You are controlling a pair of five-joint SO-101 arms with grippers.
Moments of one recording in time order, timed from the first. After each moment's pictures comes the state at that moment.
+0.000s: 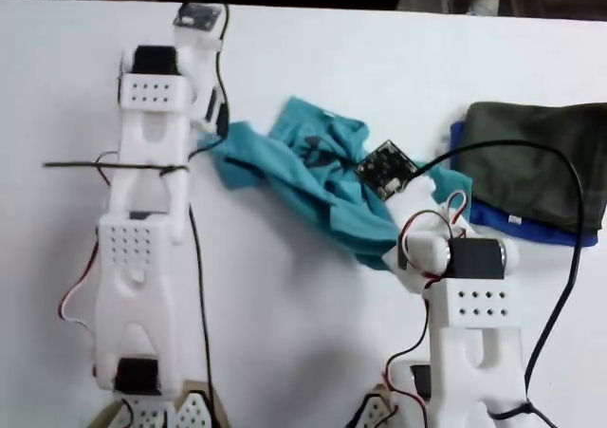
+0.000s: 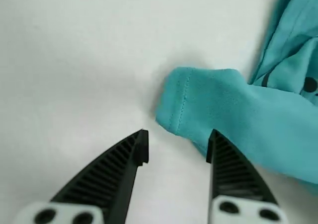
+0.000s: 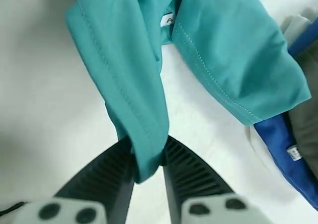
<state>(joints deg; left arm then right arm) -5.2 51.7 -67.3 98.6 -8.6 -3.5 -48.0 46.3 79.1 40.5</state>
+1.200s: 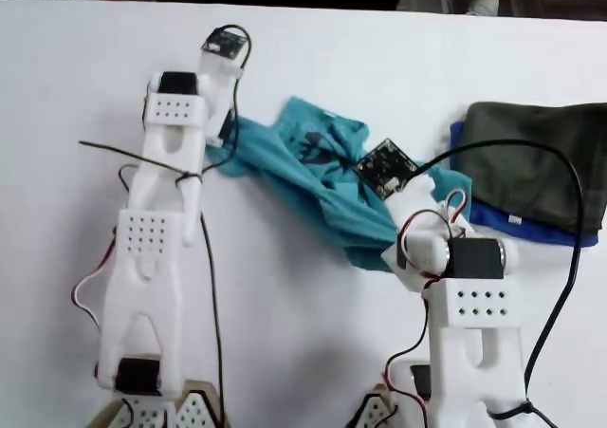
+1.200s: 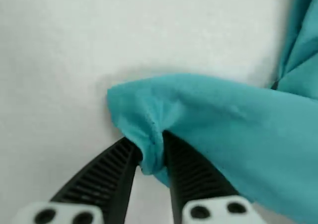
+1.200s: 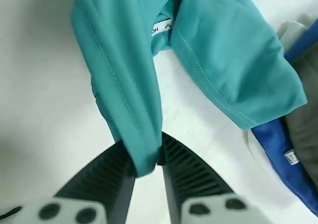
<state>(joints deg) -4.3 66.9 -68.4 84.7 -14.4 -3.5 -48.0 46.3 78.2 40.5</state>
